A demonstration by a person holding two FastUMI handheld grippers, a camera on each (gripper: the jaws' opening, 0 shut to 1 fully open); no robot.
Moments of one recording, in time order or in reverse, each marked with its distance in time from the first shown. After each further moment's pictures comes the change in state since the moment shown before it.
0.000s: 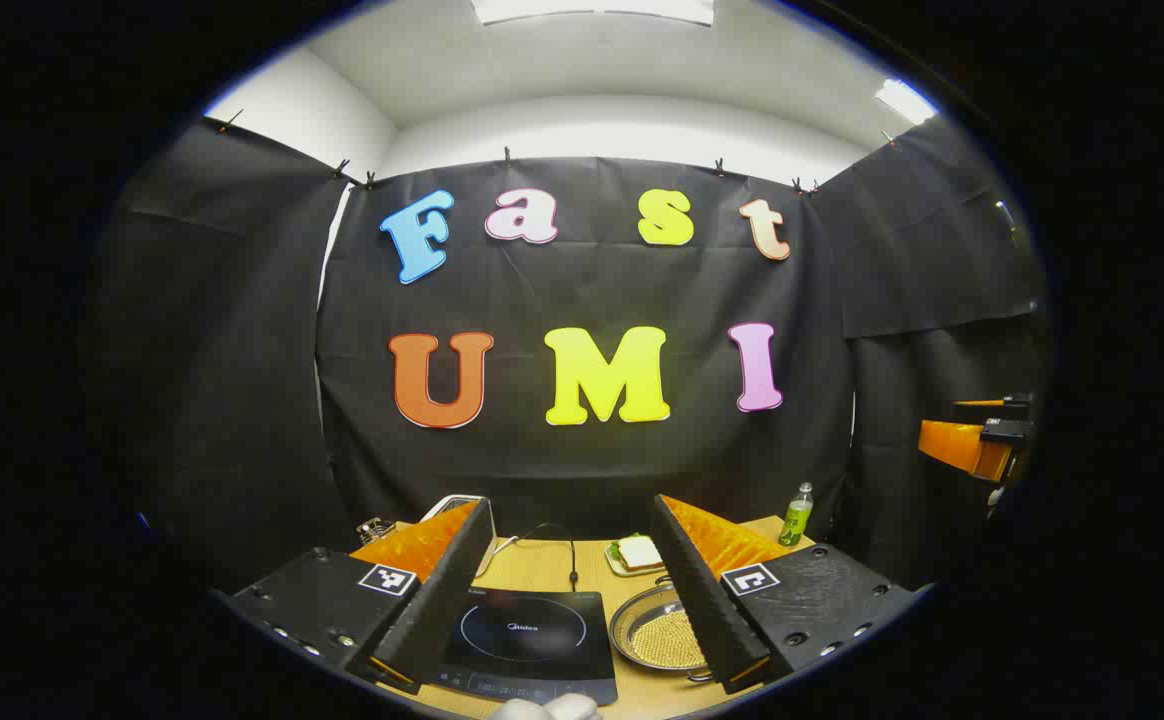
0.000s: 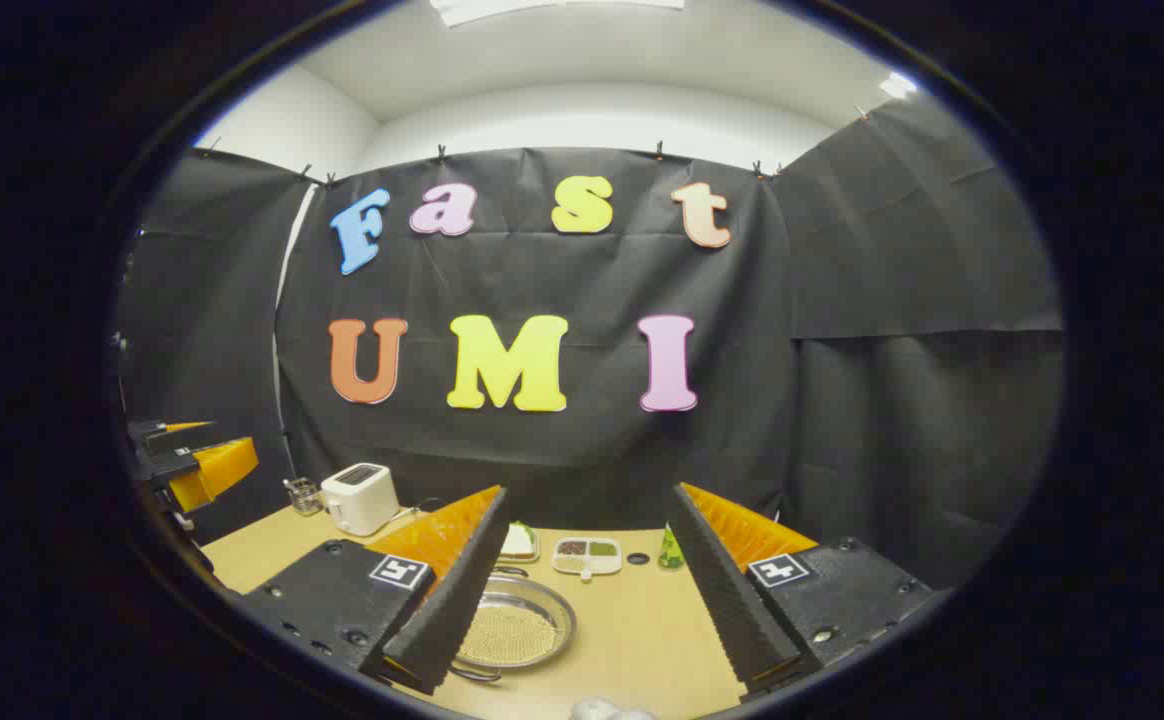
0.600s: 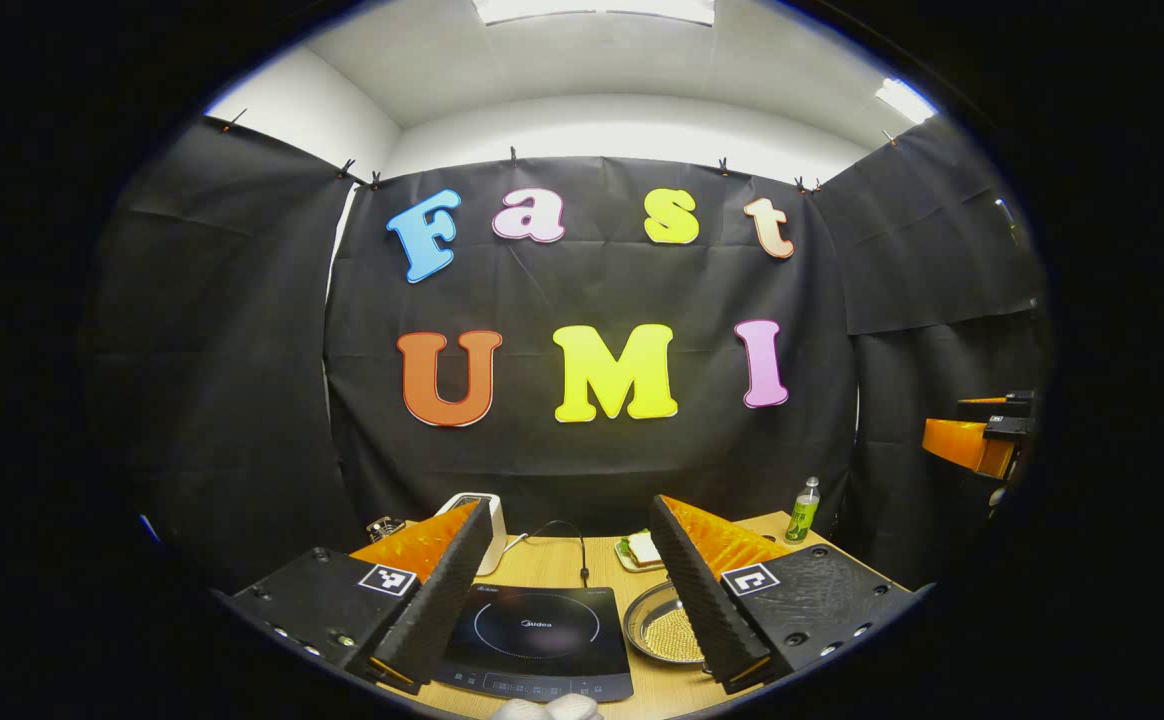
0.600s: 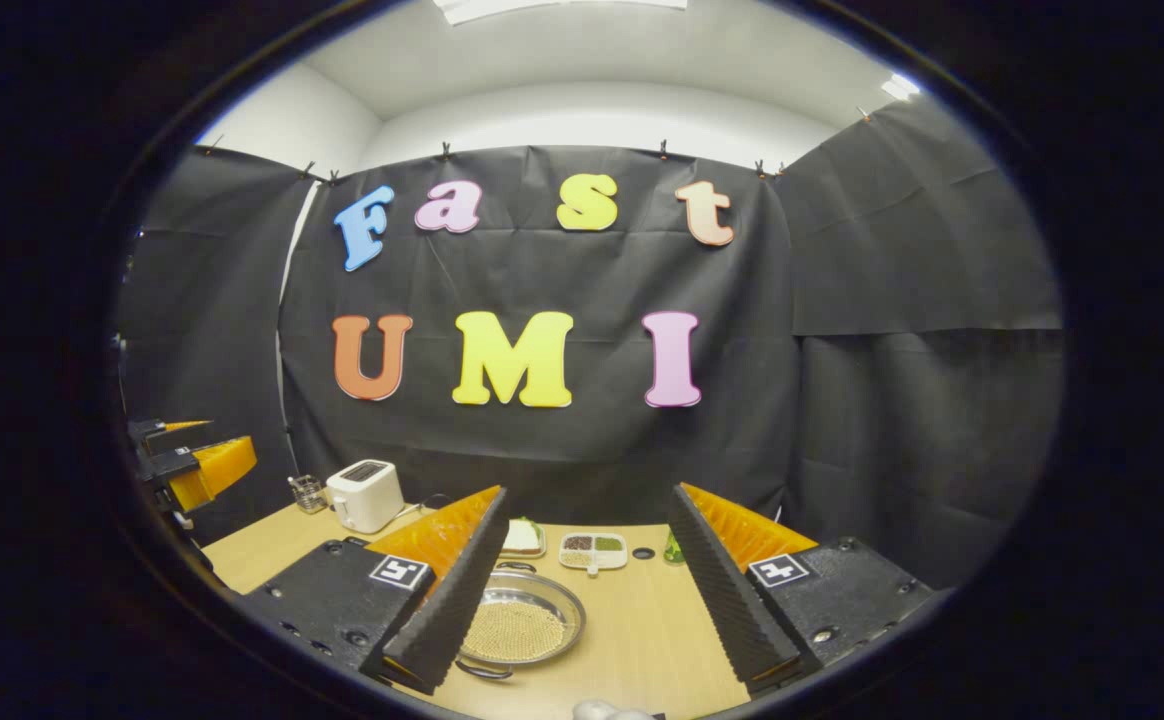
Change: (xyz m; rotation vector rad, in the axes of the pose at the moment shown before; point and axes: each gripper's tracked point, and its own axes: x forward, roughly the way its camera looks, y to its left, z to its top) left arm -0.006 0.015 -0.005 -0.001 0.009 0.002; right arm -0.008 0.012 -0.006 -0.006 0.014 -0.004
